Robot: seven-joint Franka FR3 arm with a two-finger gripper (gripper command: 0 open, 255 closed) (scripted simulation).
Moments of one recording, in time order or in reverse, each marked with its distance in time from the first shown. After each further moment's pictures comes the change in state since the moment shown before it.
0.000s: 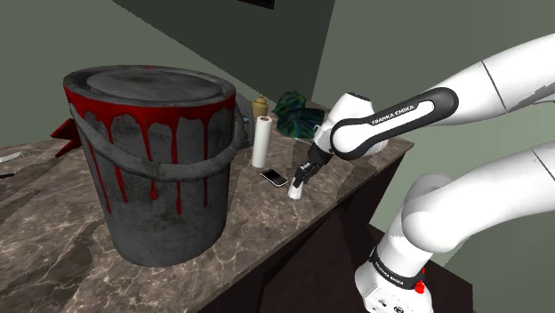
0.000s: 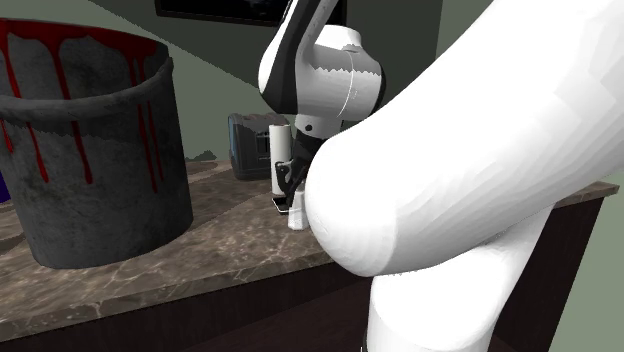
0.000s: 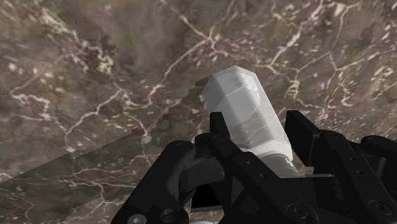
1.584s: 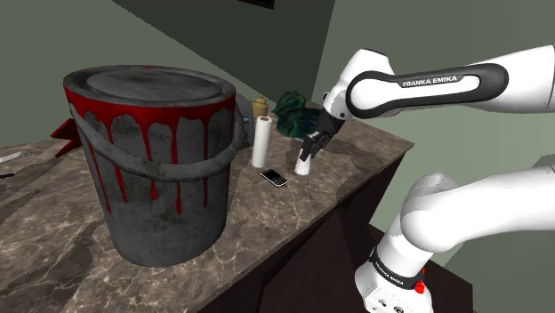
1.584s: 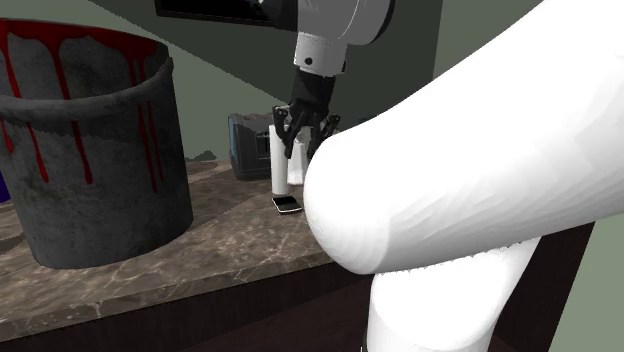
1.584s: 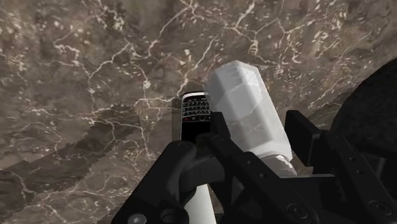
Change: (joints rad) arm -0.031 -0.202 0.046 0.185 -0.023 -0.387 0.056
